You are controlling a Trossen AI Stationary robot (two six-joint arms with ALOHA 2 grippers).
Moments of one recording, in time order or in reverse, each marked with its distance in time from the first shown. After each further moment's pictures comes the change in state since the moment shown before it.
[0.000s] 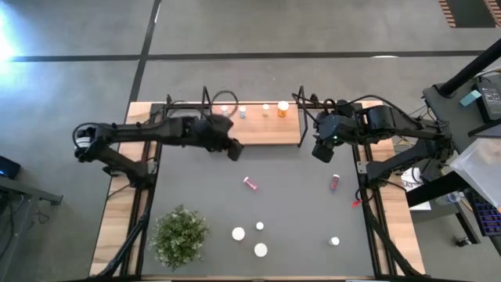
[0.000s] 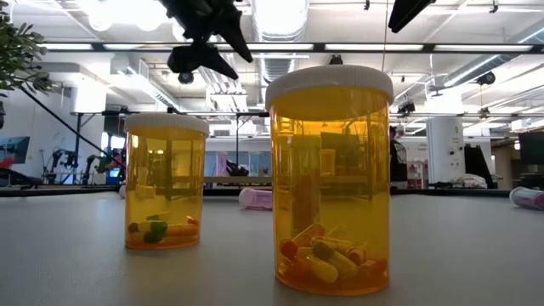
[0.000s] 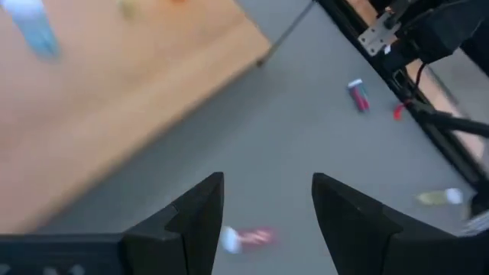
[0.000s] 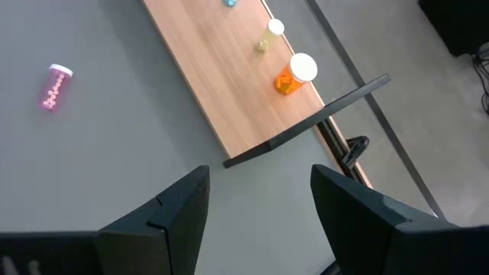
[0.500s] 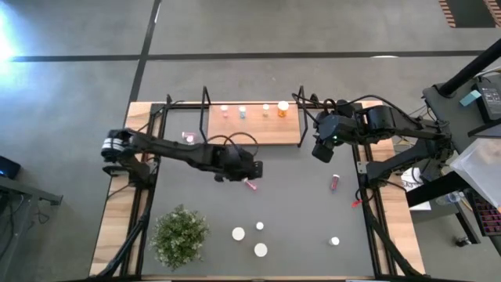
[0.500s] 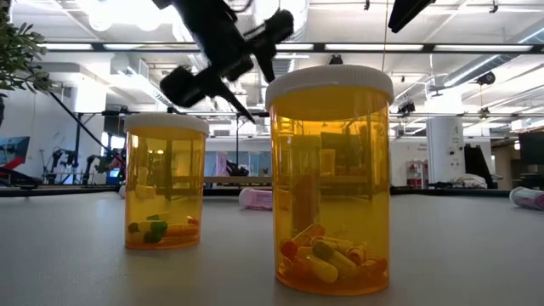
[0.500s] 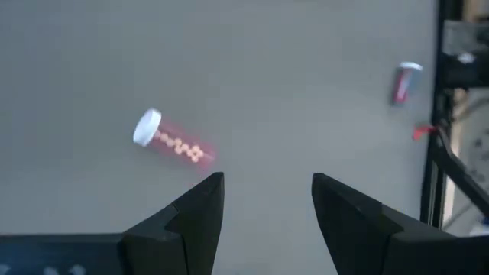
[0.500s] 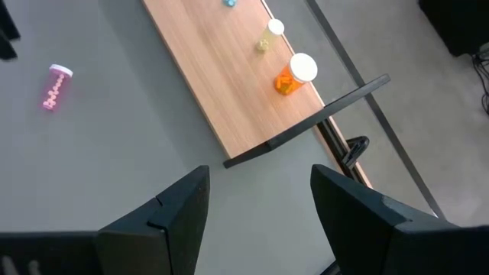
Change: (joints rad) left arm -0.196 0.297 0.038 0.070 -0.005 -0.771; right arm 0.000 0.000 0.000 0.001 0.000 0.000
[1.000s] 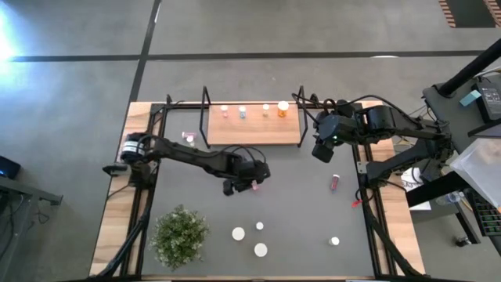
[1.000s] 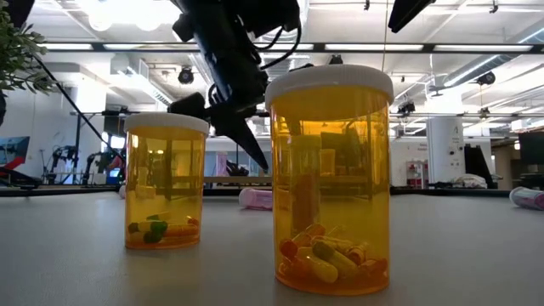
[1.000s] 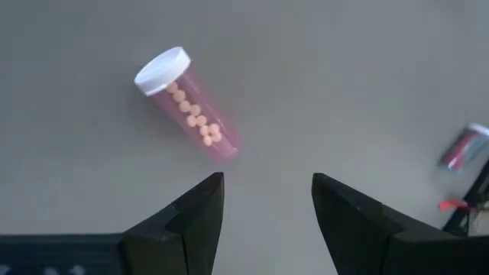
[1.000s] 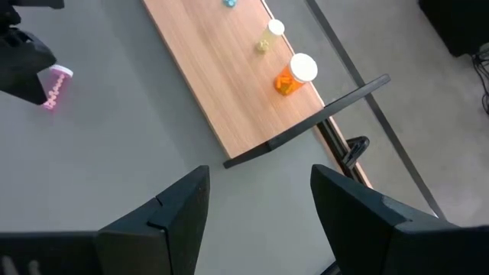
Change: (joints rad) left arm -0.009 0.194 0.055 0.031 0.054 -0.389; right arm 0.000 0.000 0.000 0.001 0.000 0.000
